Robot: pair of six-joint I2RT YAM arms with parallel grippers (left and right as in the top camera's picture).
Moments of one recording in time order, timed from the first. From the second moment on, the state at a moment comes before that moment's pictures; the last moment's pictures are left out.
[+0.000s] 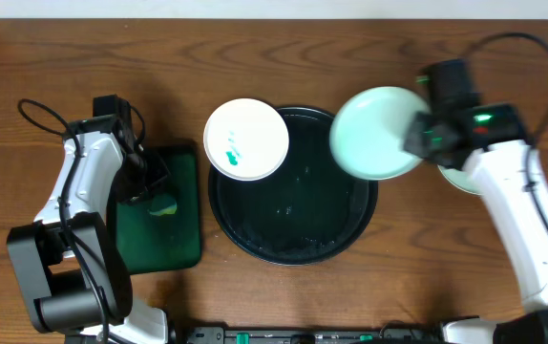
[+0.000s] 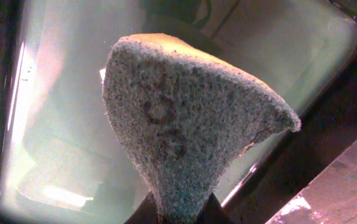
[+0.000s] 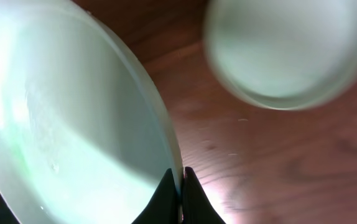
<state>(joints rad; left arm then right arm) 0.19 1.73 1.17 -1.02 0.10 -0.38 0.14 1.53 1.40 -1.10 0.16 0.61</state>
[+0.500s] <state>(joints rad) 0.19 1.73 1.17 -1.02 0.10 -0.38 -0.47 1.53 1.15 -0.96 0.04 0.61</state>
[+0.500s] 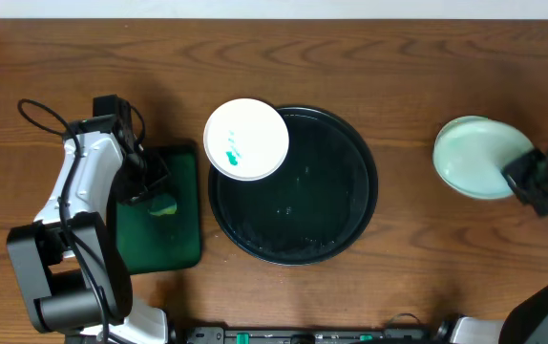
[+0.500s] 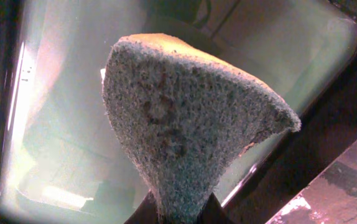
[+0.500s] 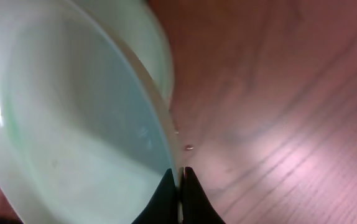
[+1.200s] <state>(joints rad) 0.19 1.73 1.17 -1.03 0.10 -0.38 -0.55 1.73 1.04 -0.69 -0.07 0.60</state>
